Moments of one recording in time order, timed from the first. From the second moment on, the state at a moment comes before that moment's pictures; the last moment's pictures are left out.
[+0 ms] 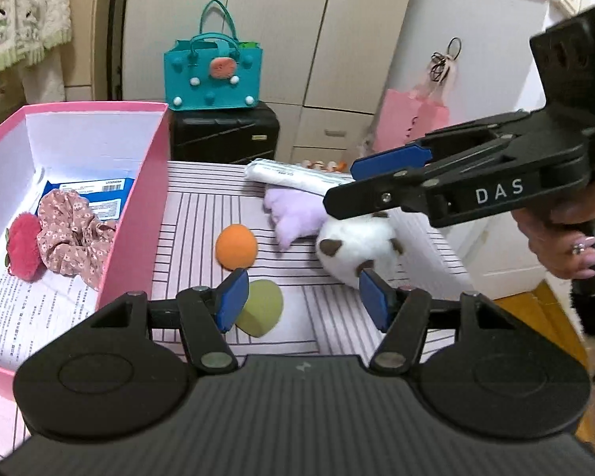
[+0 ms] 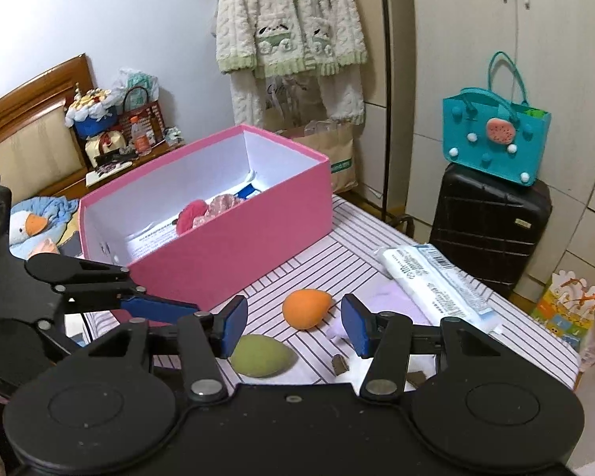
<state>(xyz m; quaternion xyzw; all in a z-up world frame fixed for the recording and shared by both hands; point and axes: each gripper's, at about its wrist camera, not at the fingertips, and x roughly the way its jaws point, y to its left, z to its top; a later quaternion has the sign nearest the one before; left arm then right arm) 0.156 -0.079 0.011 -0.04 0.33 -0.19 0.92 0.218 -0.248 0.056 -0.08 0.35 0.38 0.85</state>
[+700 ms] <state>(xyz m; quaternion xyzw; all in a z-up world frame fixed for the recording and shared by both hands) 0.167 -0.106 -0.048 -0.02 0.28 -0.11 0.95 0.250 -0.208 0.001 -0.17 0.36 0.40 0.83</state>
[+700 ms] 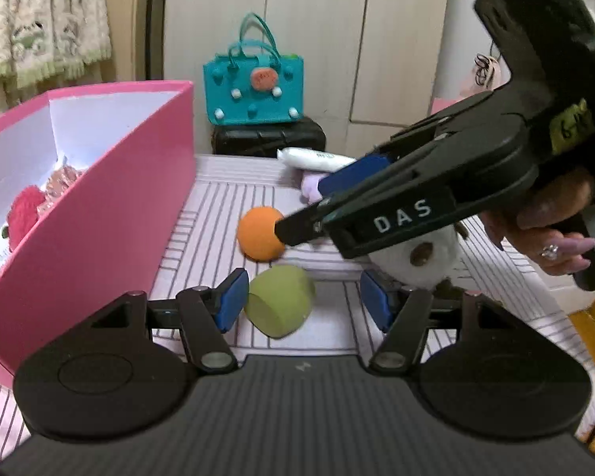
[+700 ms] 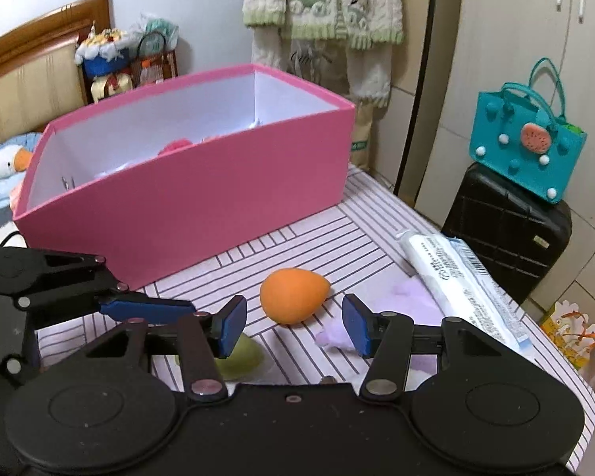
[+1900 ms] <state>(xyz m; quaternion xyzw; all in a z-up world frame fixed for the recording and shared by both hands) 0.203 -0.089 -0.070 -0.09 0.31 -0.05 0.94 0.298 -0.171 -0.021 -0.13 0.45 0.39 0.80</state>
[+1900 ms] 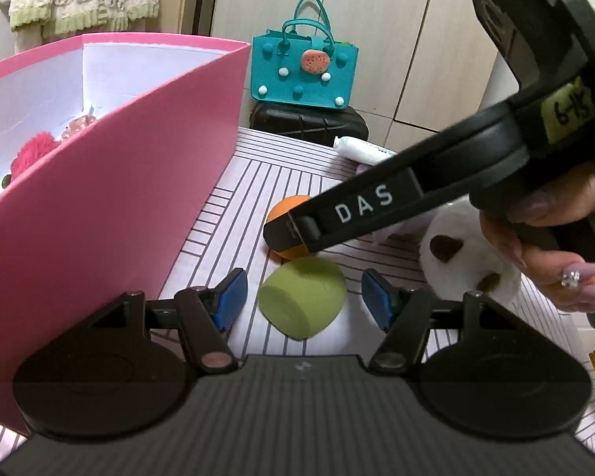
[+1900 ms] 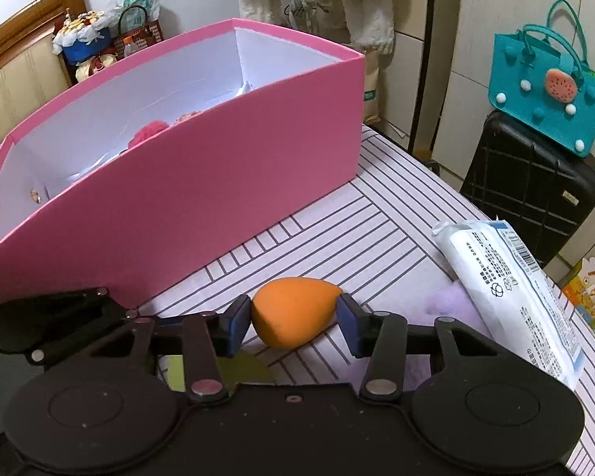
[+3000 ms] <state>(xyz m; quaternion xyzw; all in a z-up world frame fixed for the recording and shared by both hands) 0.149 -0.064 -0.024 -0.10 0.30 -0.14 0.94 0.227 -0.214 0.015 -0.05 0.40 0.37 0.84</state>
